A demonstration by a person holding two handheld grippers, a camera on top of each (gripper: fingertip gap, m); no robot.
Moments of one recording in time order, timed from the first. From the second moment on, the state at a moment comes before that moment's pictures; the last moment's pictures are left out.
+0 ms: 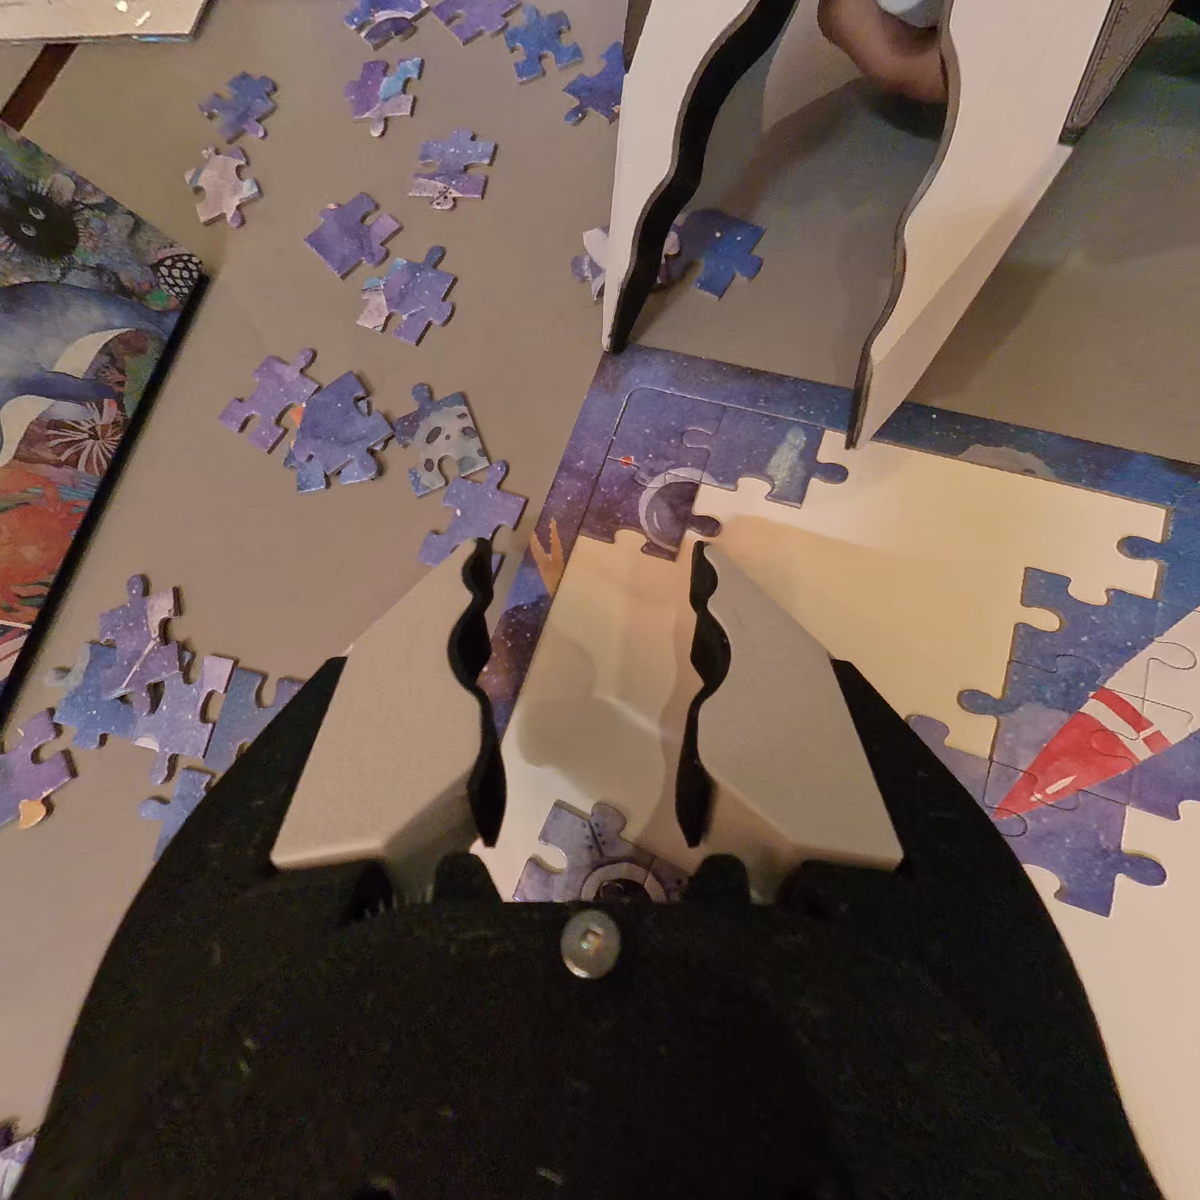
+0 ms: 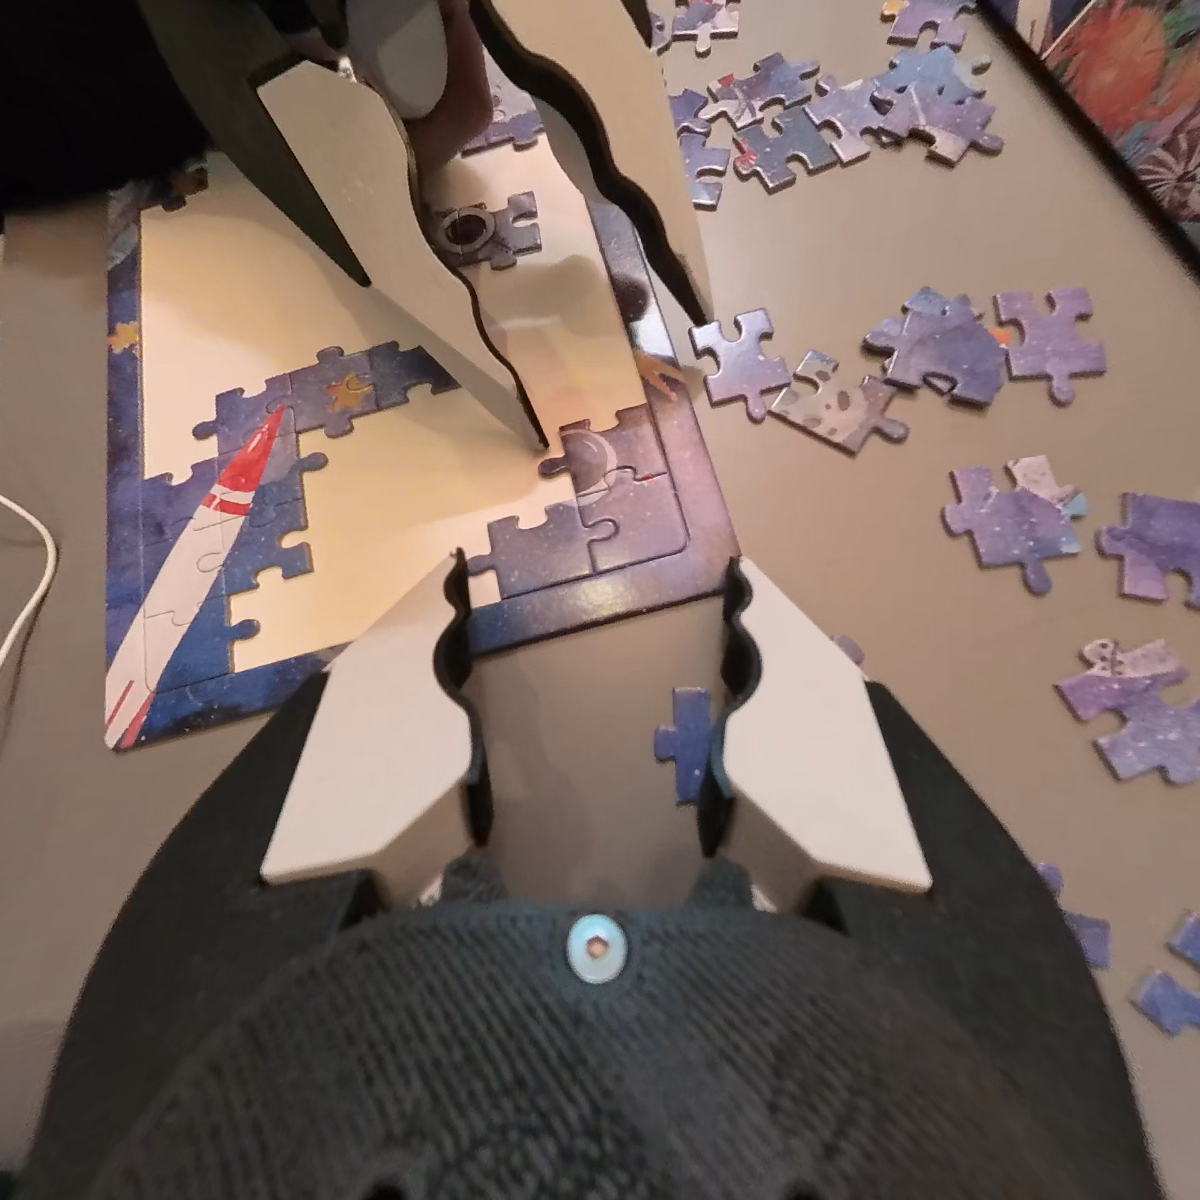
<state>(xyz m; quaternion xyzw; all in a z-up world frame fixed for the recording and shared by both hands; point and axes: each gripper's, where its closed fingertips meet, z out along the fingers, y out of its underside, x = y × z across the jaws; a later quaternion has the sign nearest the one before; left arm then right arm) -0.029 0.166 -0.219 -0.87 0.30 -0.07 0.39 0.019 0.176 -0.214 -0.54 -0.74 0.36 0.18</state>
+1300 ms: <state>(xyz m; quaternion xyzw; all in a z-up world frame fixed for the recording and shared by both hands) -0.050 0.163 -0.176 -0.85 0.26 -0.11 0.45 0.004 0.201 -0.152 -0.53 -0.67 0.42 0.31</state>
